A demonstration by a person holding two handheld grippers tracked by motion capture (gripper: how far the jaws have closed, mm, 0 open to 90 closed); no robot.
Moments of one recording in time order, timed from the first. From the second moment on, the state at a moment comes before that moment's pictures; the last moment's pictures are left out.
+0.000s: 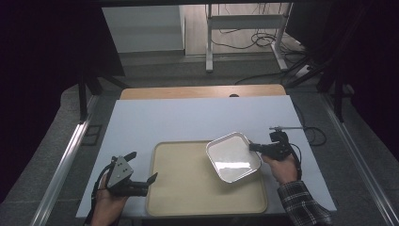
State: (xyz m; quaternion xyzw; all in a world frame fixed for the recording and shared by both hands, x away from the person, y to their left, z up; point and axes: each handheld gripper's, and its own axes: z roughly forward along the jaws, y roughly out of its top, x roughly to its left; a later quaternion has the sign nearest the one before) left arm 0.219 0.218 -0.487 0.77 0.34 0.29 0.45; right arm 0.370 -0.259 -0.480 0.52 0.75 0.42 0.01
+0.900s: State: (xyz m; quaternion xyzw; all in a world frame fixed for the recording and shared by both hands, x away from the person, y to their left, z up) left arm 0.219 0.217 -0.487 0.78 0.34 0.29 0.45; right arm 0.373 -0.211 -0.497 0.51 0.76 0.40 -0.01
